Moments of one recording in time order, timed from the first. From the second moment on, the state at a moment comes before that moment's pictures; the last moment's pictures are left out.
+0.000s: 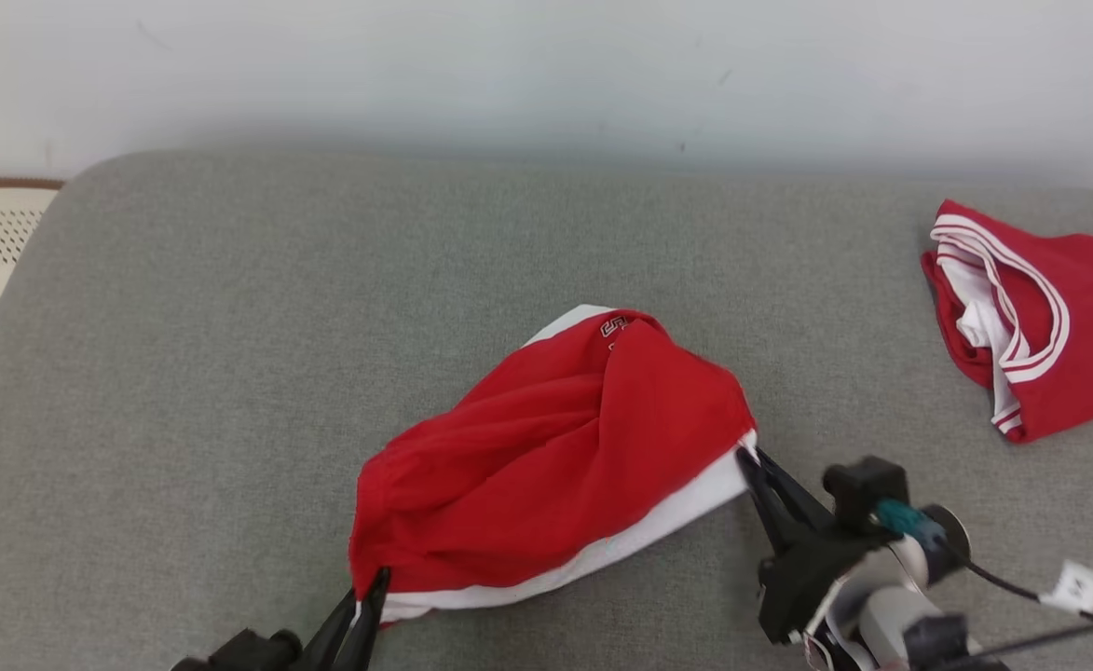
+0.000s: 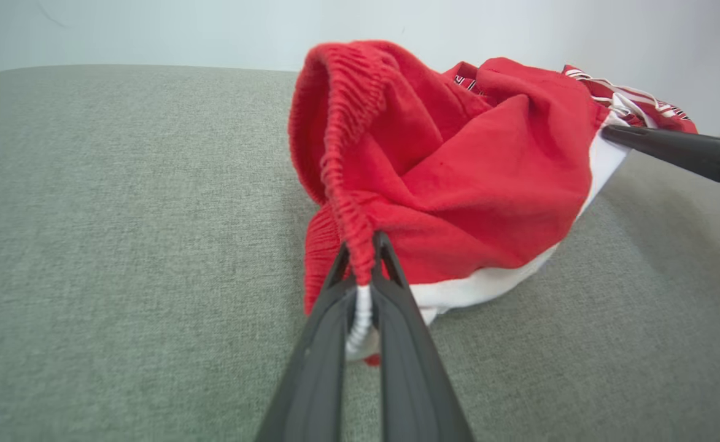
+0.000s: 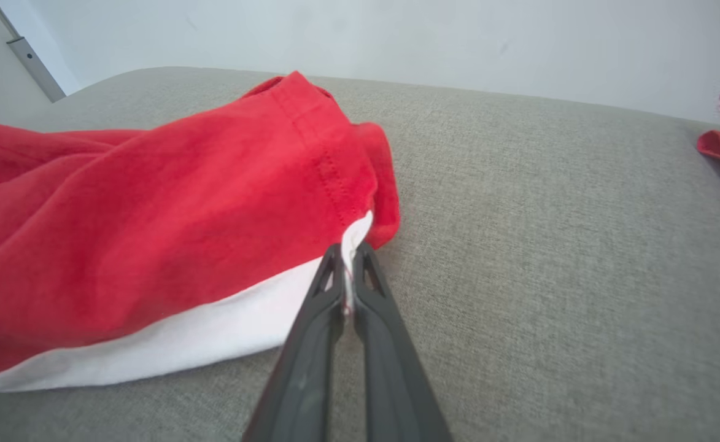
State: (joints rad) left arm -0.15 0.13 -0.26 0.26 -0.17 -0.13 -0.26; right arm -0.48 -0.24 0.62 0.69 0.38 0.13 -0.26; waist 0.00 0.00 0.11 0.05
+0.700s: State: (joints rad) left arm -0.25 0.28 -0.29 0.02 -0.19 -0.13 -0.23; right arm -0.33 -0.32 0.53 0.18 0.43 0.13 -0.07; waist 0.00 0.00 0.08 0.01
